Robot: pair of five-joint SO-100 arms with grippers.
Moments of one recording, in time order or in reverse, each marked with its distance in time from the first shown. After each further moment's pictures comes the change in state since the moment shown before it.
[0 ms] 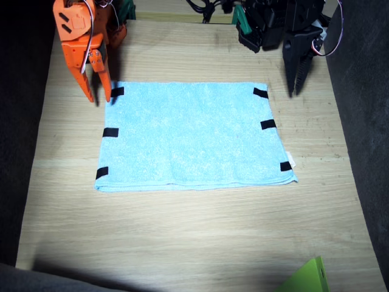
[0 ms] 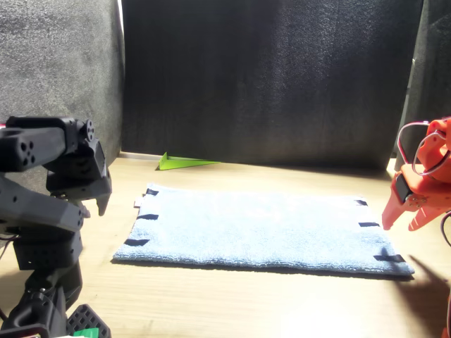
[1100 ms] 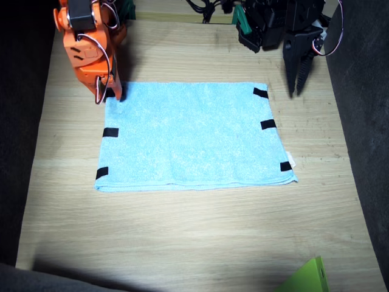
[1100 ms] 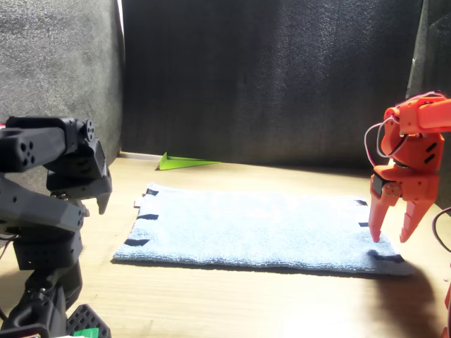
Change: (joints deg) arm 0 0.0 0.1 0.0 -0.7 0.0; arm 1 6.0 -32.5 -29.7 23.7 5.4
